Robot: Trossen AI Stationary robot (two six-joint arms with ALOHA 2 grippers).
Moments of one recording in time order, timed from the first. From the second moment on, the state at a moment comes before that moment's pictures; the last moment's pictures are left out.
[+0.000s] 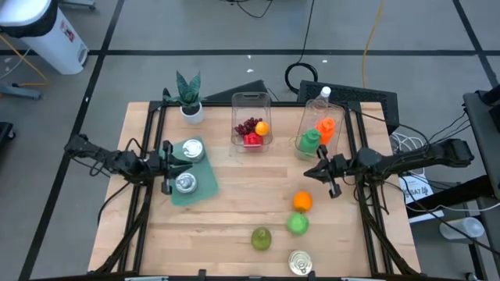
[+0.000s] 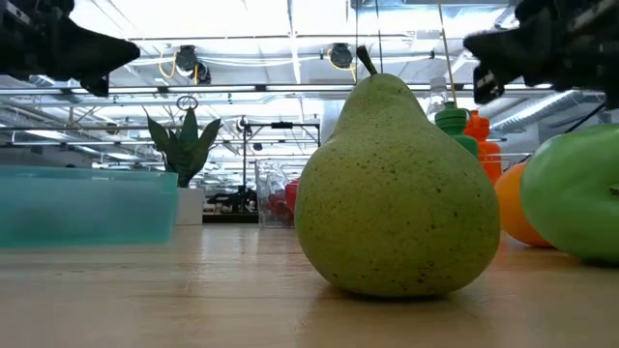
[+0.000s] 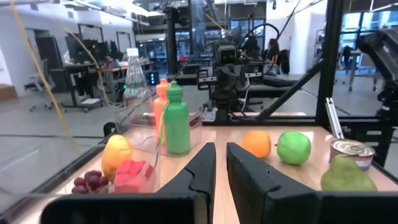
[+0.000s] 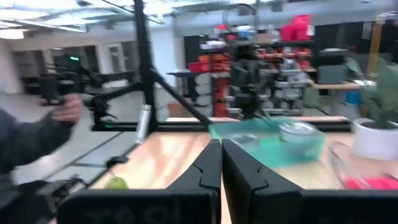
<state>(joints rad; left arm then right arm) -0.38 0.12 0.09 0.12 -0.46 0.07 0.06 0.67 0.06 0.77 -0.14 0.09</state>
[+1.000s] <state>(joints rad) -0.35 0.12 0.10 0.07 -0.45 0.02 0.45 1.19 0.78 -0.23 0.10 0.02</state>
